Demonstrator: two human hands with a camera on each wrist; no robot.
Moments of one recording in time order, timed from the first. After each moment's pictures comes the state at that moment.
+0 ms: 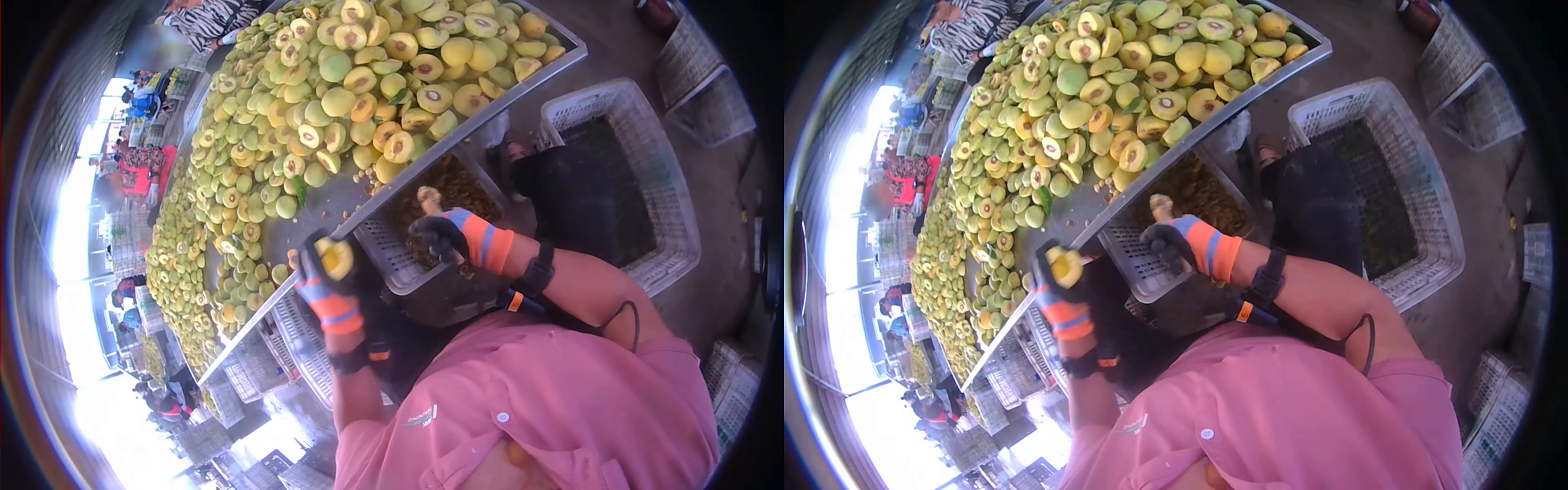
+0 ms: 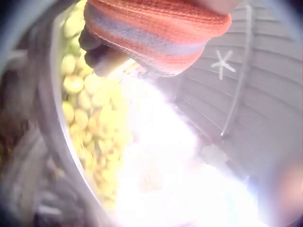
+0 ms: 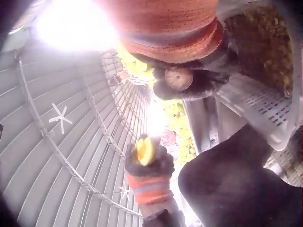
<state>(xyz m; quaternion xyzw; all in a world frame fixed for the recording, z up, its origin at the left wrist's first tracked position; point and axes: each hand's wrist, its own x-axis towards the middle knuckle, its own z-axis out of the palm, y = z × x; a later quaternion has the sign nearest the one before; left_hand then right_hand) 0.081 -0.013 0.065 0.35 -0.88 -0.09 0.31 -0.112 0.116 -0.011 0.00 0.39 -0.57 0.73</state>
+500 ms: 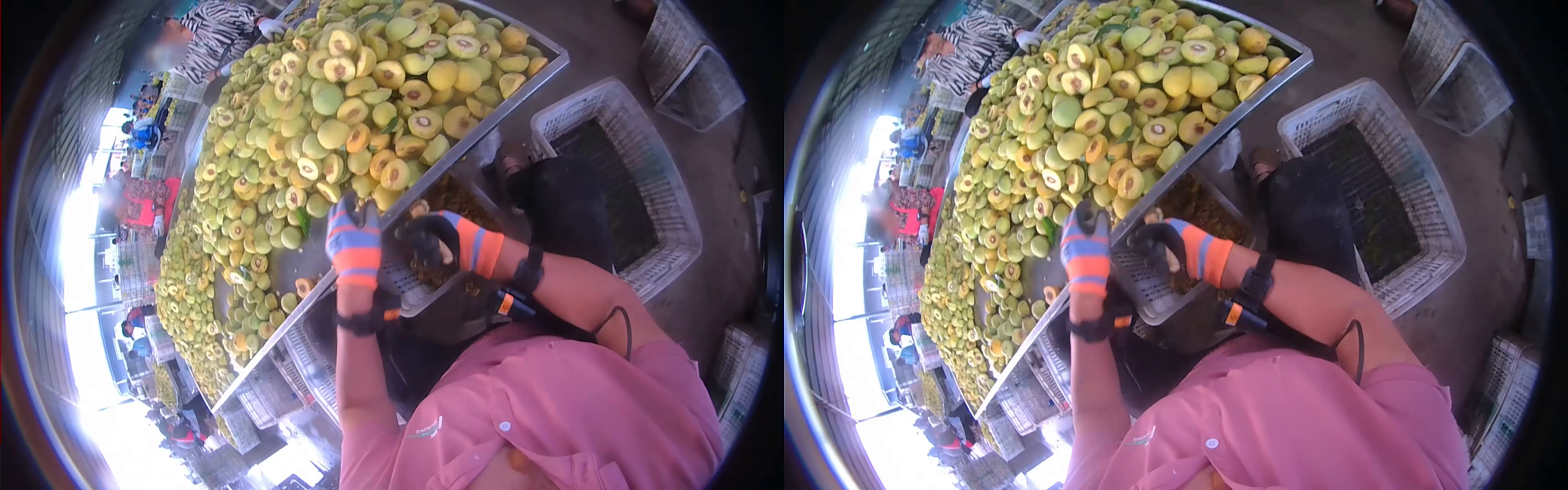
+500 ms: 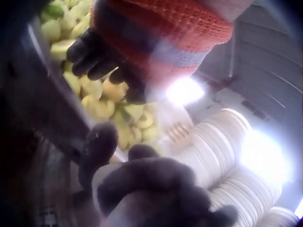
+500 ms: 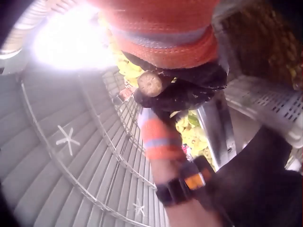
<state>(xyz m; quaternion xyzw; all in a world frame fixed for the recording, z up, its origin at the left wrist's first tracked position) -0.021 -0.045 0.049 0.40 -0.88 -0.16 0.20 -0.131 0.093 -0.006 0.04 0.27 -0.61 0.74</state>
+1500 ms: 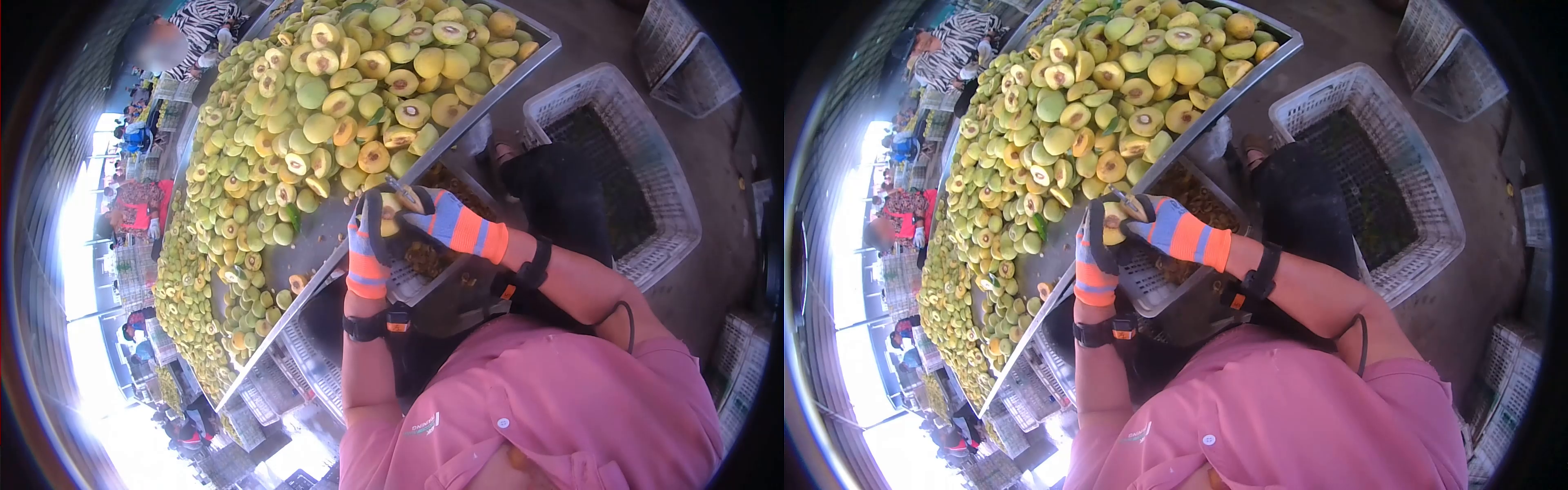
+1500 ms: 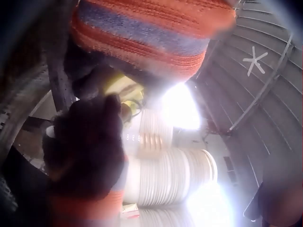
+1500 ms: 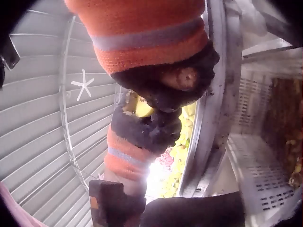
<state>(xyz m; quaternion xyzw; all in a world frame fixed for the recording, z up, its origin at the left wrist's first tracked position) -0.016 -0.024 0.033 0.09 -0.94 -0.24 0.24 -0.131 0.102 0.001 -0.31 0.51 -0.69 0.41</state>
